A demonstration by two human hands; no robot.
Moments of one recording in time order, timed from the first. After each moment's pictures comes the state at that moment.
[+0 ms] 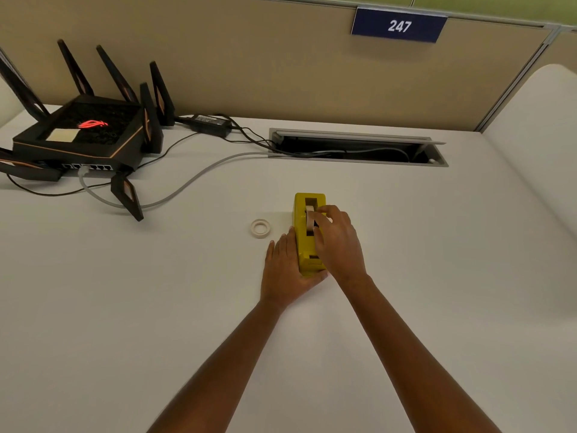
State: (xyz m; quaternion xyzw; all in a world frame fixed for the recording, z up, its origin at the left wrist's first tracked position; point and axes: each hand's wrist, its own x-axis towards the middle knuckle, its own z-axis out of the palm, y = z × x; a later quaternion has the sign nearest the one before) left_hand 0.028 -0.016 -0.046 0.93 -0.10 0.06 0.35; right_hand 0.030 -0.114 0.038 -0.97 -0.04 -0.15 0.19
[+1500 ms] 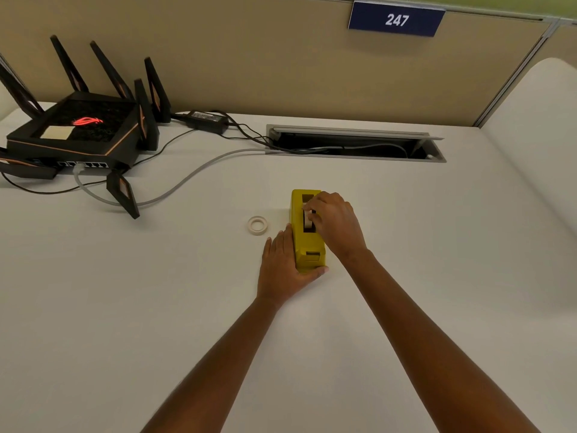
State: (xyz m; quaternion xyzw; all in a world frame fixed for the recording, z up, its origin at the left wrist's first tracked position) left_hand 0.027 -0.013 -0.044 0.93 -0.10 0.03 0.36; right_hand 0.053 -0.124 0.056 -0.98 -0.08 -0.06 0.16
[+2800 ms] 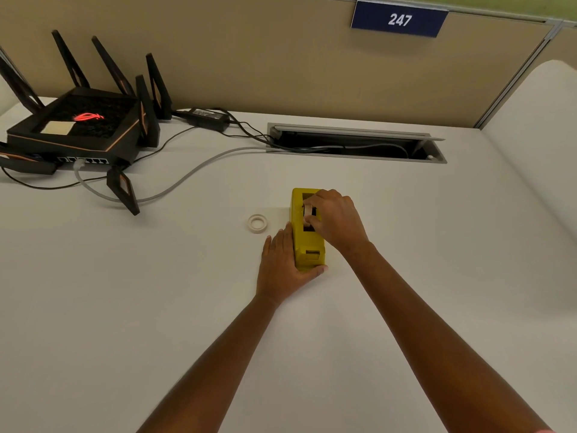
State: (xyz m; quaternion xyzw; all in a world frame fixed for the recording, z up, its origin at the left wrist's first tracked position) left_hand 0.027 -0.013 -0.044 0.93 -0.10 0.03 0.37; right_hand 0.059 -0.127 0.062 -0.99 -0.11 -0.03 0.10
